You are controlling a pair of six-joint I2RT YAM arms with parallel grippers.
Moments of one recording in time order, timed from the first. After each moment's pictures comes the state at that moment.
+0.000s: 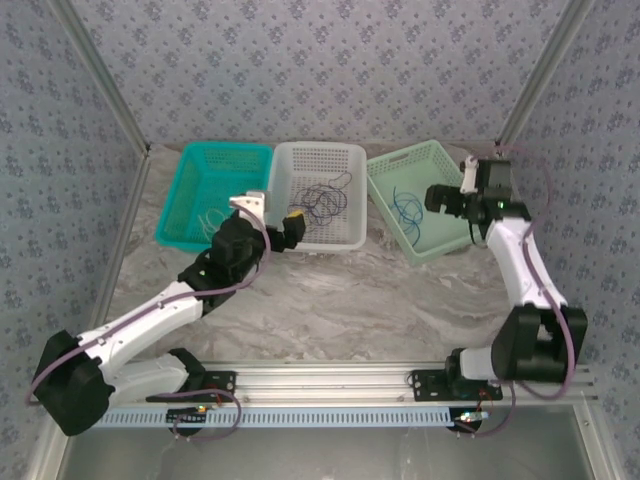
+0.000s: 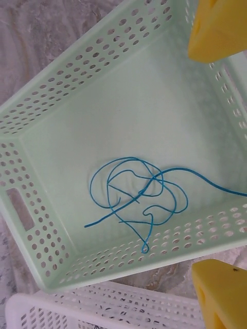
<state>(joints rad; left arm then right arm) -0.69 1.06 0.71 0.11 -0.31 -0.37 -0.05 1.27 1.01 -0.46 -0.10 0.08</state>
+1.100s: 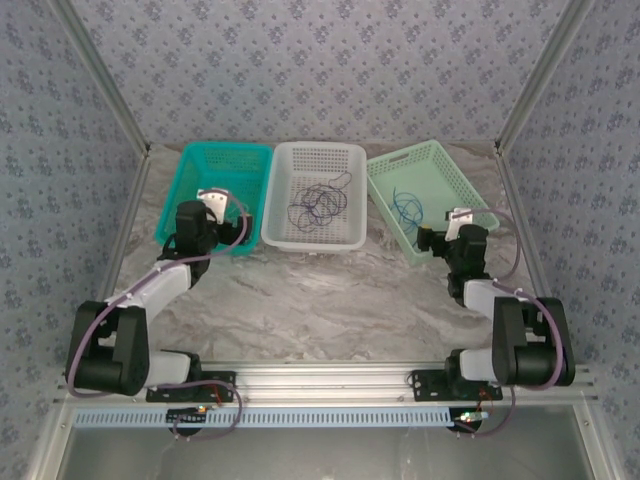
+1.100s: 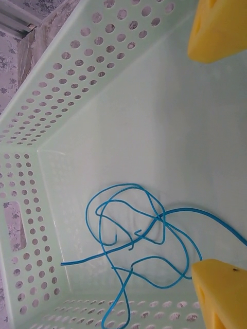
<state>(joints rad) -0.17 1.32 0.63 0.23 0.06 0.06 -0.03 1.36 0.39 0.57 -0.01 -0.02</state>
